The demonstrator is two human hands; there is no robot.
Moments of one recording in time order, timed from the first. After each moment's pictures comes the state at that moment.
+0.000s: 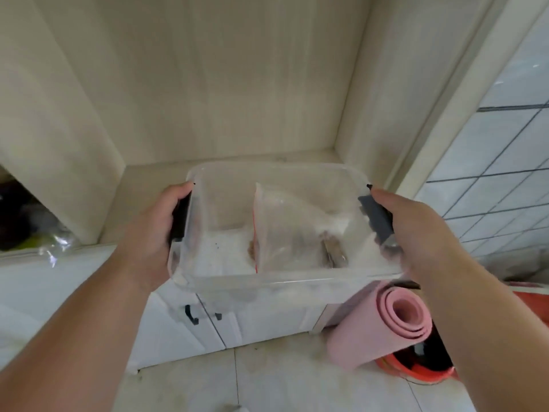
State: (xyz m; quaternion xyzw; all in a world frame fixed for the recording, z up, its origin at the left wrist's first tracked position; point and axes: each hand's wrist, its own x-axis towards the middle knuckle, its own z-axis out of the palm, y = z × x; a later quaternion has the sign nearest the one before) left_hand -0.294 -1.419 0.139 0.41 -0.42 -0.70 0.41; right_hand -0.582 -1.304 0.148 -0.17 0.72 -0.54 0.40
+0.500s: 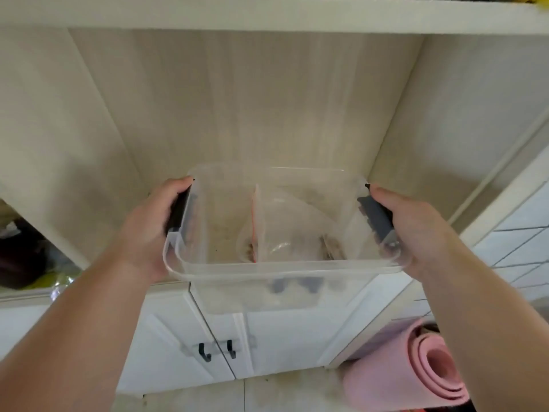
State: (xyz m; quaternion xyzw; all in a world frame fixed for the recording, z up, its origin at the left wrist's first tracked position) left_hand -0.282 -1.502 0.165 0.41 -0.37 -0.71 0.44; right_hand -0.570 -1.407 0.167 -0.22 0.68 -0.54 0.45
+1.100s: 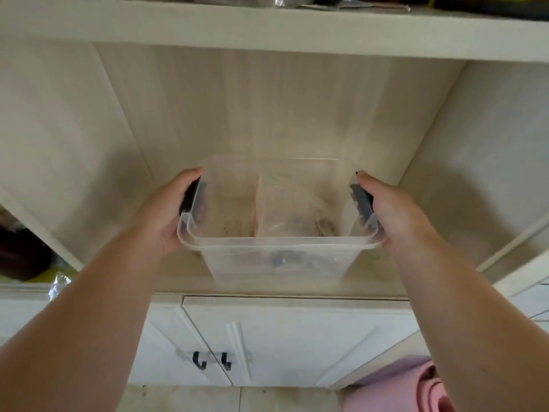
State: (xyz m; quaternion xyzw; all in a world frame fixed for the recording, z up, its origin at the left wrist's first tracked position) left_hand -0.296 -1.566 0.153 0.50 -0.36 -0.66 0.44; right_hand -0.599 -1.511 0.156 -0.28 0.73 -0.47 0.40
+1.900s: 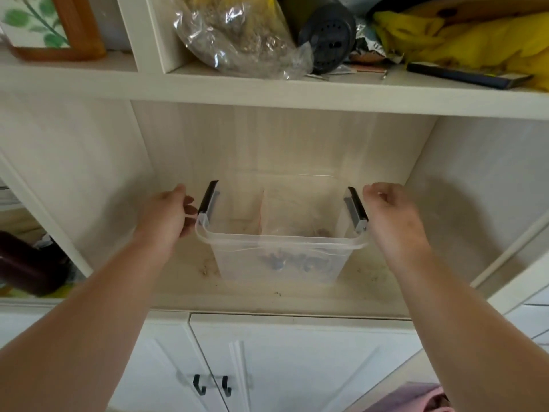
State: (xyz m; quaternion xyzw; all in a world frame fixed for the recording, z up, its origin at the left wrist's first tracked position) left_hand -0.273 -1.608 0.141 0.65 -0.41 -0.42 0.48; right_hand -0.598 -1.504 0.172 -0.40 0.74 -0.51 0.21
